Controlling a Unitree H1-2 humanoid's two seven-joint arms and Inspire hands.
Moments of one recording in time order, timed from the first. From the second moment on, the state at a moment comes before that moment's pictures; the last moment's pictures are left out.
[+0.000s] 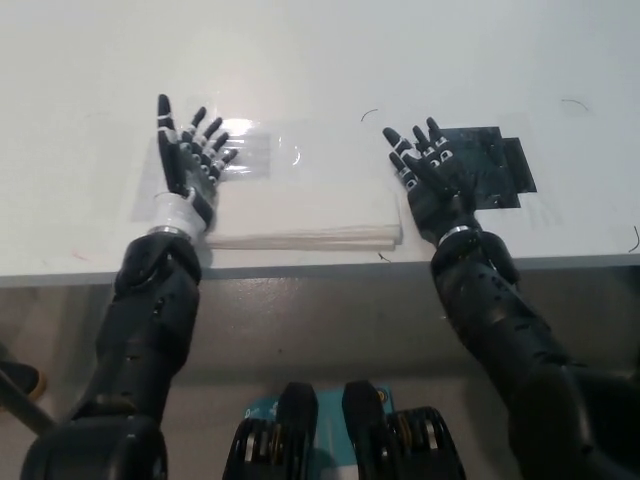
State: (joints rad) left_arm -0.89 0.09 0.29 1.11 -0.31 -0.21 -0.07; right_arm -1.04 0.04 -0.47 1.41 0.52 -0.28 0.18
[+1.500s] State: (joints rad) left_arm -0.02 0.13 0.03 -0.02 -0.22 -0.10 -0.10; right_arm -0.17 0.06 -0.18 0.23 0.35 -0.30 0.21
